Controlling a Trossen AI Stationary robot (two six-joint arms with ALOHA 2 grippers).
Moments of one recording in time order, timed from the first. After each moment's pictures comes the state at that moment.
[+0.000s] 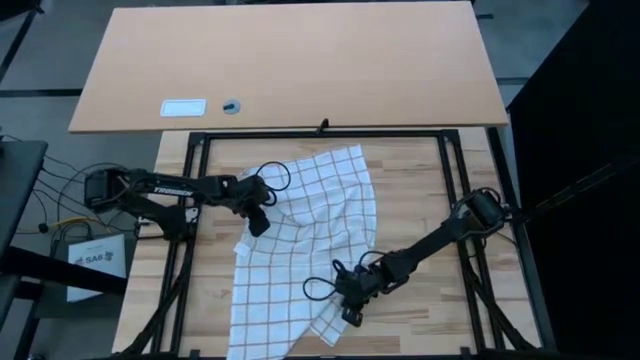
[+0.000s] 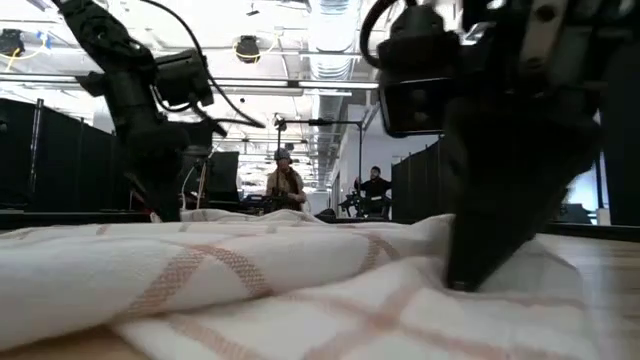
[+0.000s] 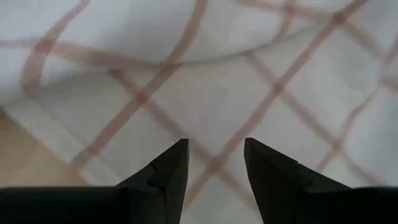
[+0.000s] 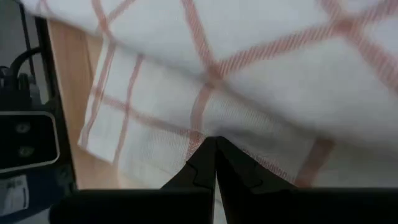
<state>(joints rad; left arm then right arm) 0.28 1.31 0.52 -0.35 0.07 -0.28 0.50 1.98 1.09 -0.06 -0.06 0.93</state>
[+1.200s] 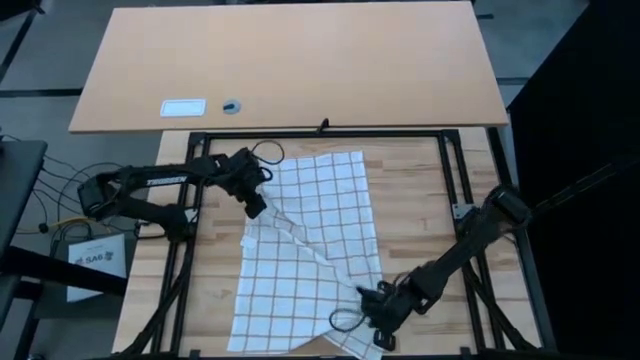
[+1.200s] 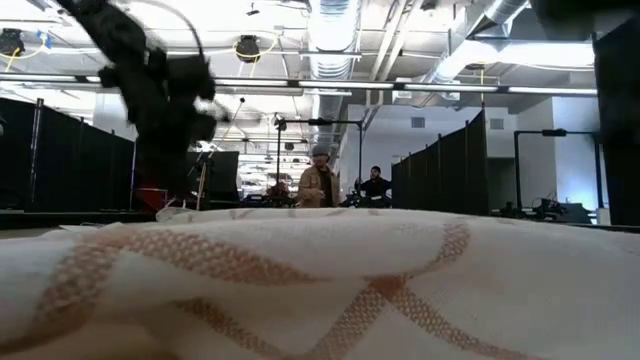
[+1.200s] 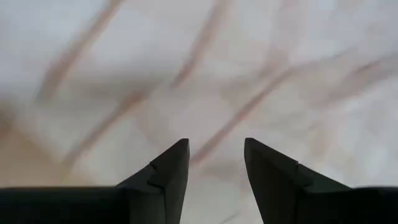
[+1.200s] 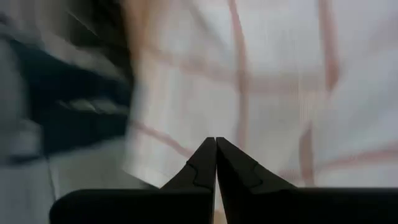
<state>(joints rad) 0.53 1.25 0.64 -0.53 0.34 -0.15 0.70 1.79 1.08 -0.23 0.00 0.99</state>
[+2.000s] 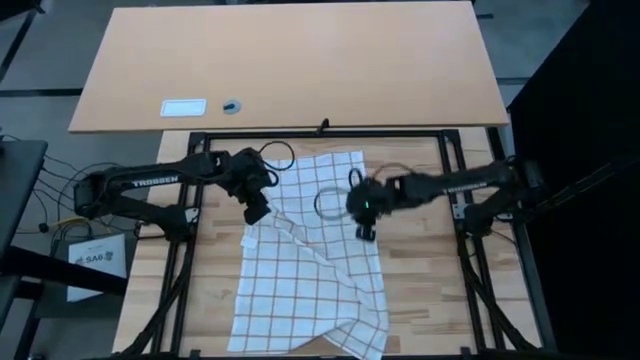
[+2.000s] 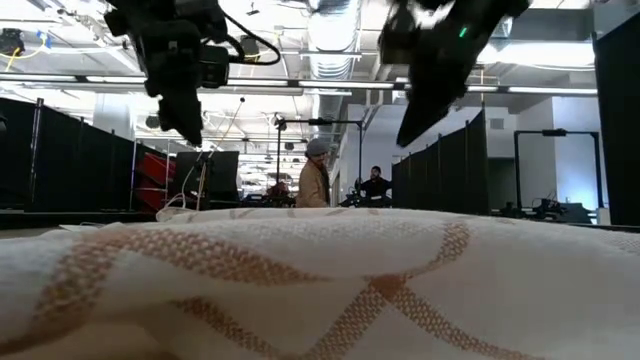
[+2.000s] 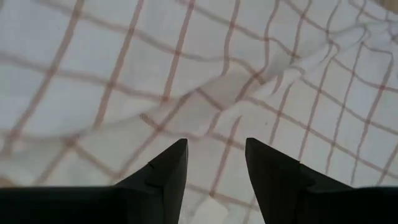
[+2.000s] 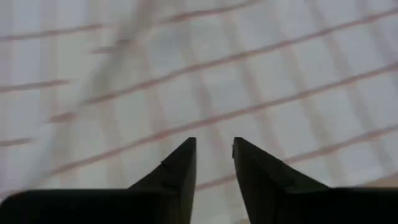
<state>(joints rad) 0.37 1.20 0.87 -0.74 0.30 -0.13 -0.02 1.53 1.09 -0.58 0.09 0.14</state>
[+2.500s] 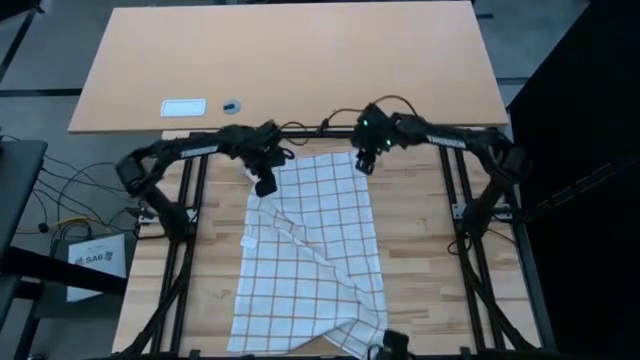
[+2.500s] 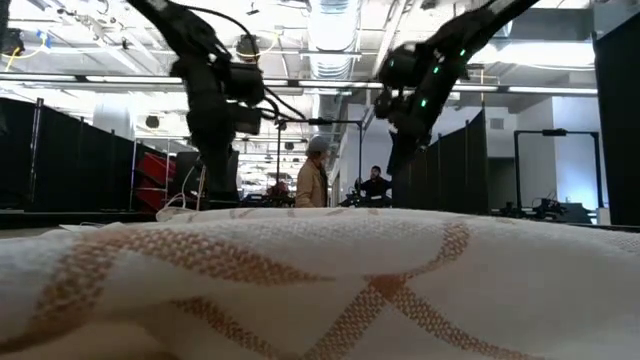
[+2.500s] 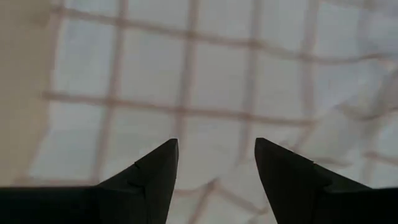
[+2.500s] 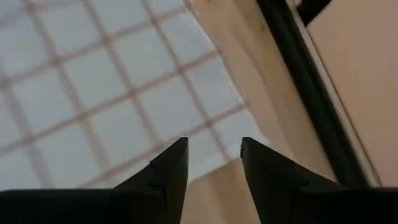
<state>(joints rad) 0.62 1.62 1.12 -0.83 0.18 0.35 -0.61 1.71 1.25 -0.58 -0.04 -0.28</state>
